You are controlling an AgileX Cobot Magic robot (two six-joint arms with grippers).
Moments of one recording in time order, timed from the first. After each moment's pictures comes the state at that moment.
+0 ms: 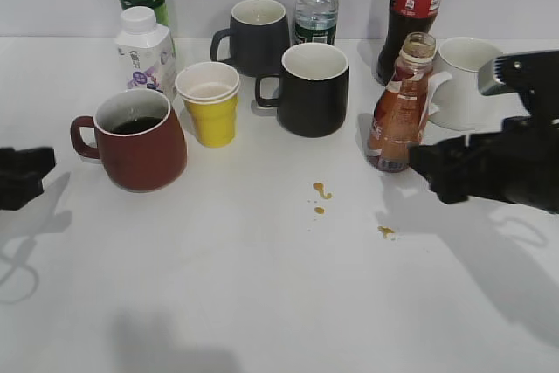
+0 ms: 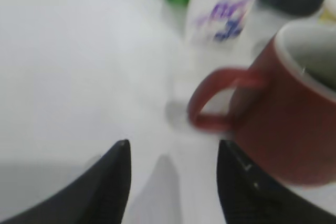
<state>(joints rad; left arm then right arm) -0.13 1.43 -0.25 0.20 -0.68 -0.30 0.41 1.40 -0.44 0.01 -0.34 0.10</state>
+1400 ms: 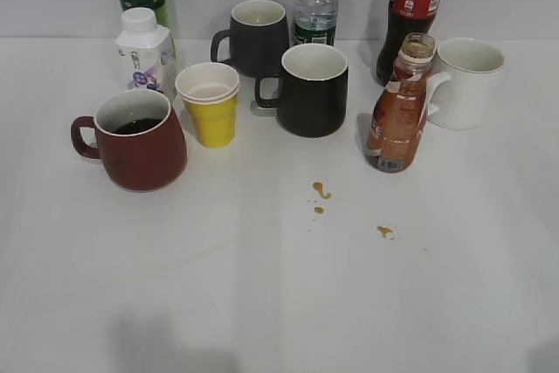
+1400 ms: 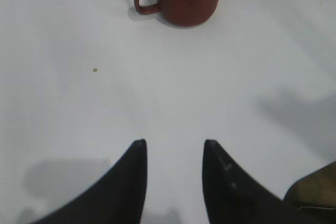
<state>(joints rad) -0.49 0.17 -0.54 0.12 1.10 -0.10 0.41 0.12 -0.53 0.01 1.11 -0.04</state>
